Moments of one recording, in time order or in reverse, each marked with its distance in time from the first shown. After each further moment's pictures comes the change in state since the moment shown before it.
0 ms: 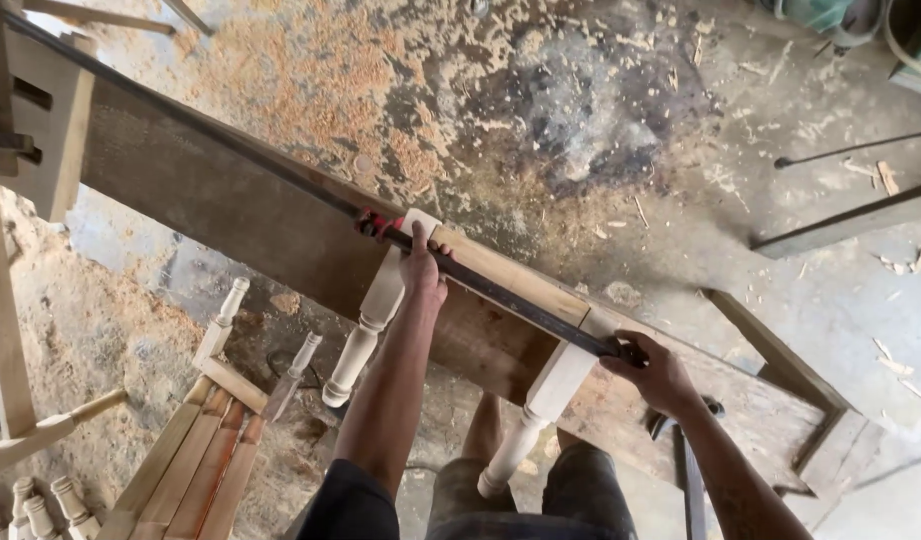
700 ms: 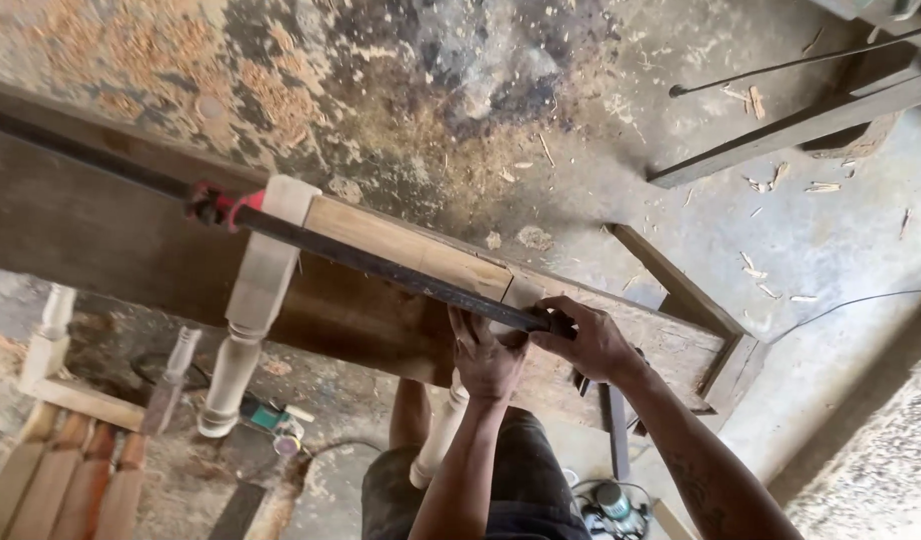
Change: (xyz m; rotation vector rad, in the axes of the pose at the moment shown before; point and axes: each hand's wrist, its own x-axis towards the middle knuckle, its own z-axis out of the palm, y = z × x) left_hand -0.198 -0.219 -0.033 1.599 -0.187 1.003; right_hand -0.015 -0.047 -0.016 -0.199 -0.093 -0.021
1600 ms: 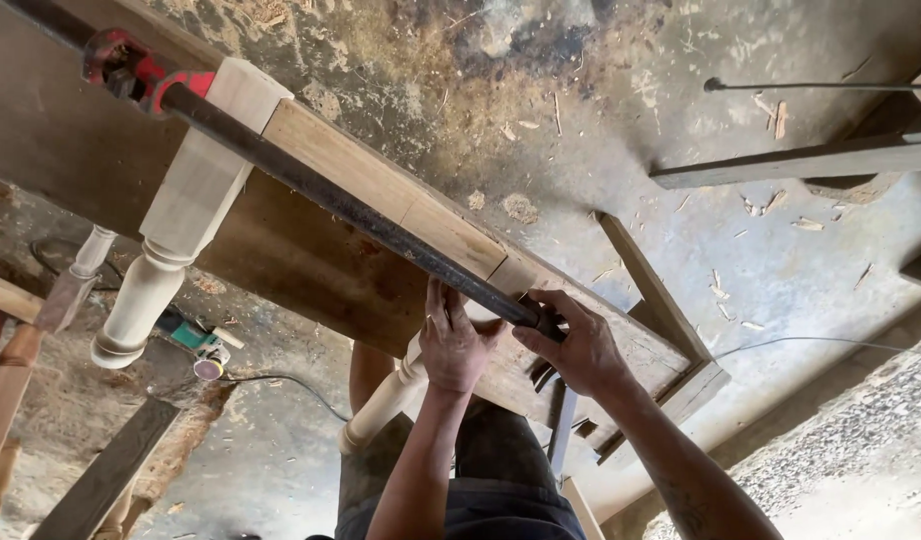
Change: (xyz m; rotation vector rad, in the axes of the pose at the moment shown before) left_hand -0.005 0.007 0.018 -0.098 0.120 -0.033; right_hand 0.007 0.019 -0.010 -0.115 -0.036 -0.069
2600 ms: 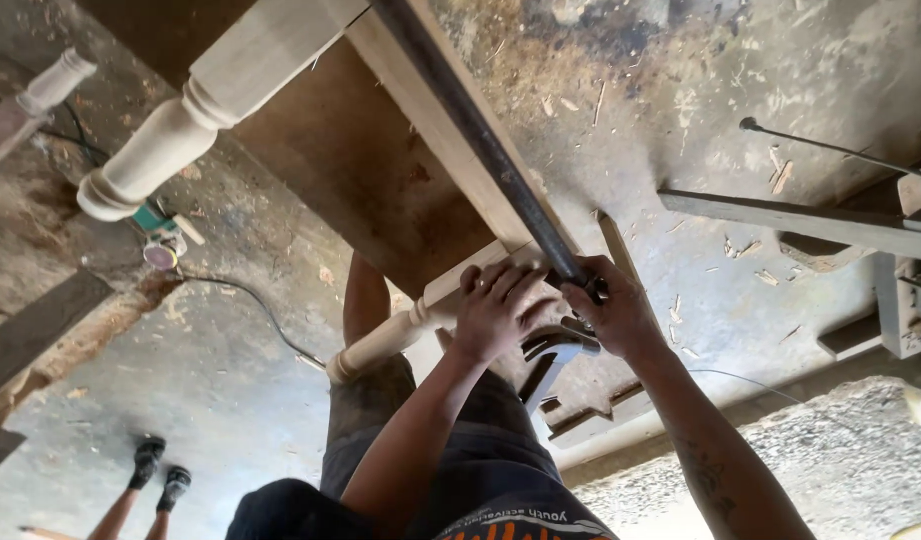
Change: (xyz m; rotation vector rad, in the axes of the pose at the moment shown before) left_hand -0.026 0.026 -0.021 -0.194 0.038 -0.042; right_hand 0.011 0.014 -0.016 -0.061 -0.137 -0.034
